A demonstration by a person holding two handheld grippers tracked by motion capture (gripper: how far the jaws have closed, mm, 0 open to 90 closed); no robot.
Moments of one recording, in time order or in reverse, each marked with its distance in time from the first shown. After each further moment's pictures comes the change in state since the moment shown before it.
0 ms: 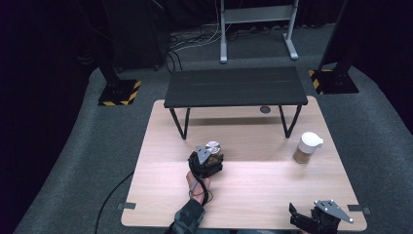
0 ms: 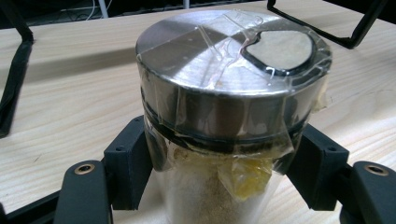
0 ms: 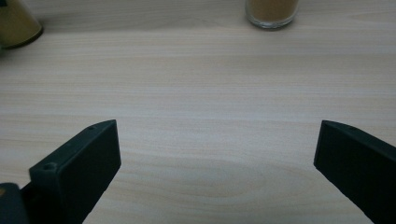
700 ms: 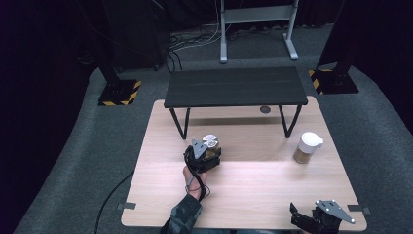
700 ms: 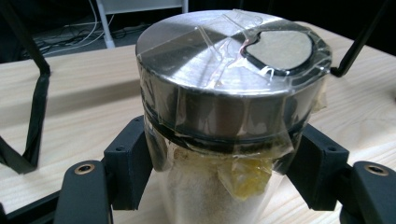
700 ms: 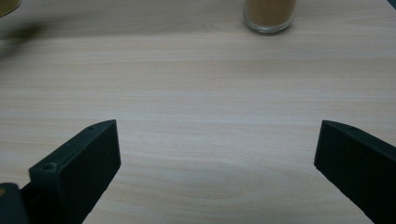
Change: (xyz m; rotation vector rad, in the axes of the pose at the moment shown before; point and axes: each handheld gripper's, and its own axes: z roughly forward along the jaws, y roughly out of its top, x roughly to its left) left arm 0.006 0.025 -0.014 -0.050 -0.010 0.013; right arm -0.001 -0.001 -0.002 -0.014 0.000 0.002
